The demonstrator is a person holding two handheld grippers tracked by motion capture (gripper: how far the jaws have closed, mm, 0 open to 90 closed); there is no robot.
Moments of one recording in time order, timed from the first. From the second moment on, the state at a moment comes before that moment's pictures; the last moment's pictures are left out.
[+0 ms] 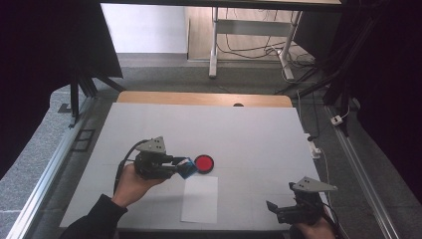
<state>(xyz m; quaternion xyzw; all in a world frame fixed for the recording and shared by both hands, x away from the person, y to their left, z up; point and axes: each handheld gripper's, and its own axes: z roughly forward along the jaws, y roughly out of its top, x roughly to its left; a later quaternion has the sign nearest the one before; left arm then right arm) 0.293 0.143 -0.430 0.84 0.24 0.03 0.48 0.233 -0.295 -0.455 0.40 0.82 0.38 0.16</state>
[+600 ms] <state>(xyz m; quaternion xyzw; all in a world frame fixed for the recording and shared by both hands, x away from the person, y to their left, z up) 0.289 0.141 -0.431 0.84 0.23 0.03 0.48 0.232 -0.275 -0.447 0.34 0.83 0.41 0.16</state>
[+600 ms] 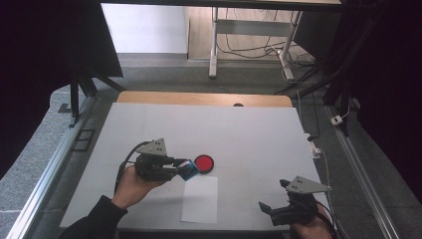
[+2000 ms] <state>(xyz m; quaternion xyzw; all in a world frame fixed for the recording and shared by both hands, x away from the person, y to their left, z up) 0.289 0.132 -0.432 0.86 0.17 -0.01 0.48 0.266 -0.172 -0.452 0.21 0.87 0.45 0.04</state>
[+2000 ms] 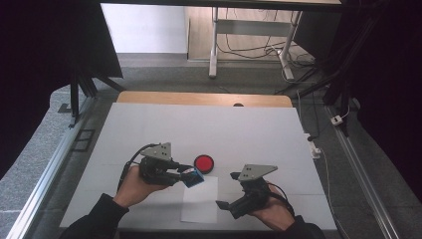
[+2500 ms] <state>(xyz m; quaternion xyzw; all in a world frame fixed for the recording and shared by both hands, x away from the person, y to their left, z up) 0.287 0.130 -0.433 0.86 0.13 -0.02 0.49 0.279 -0.141 -0.463 0.17 0.88 0.44 -0.02</state>
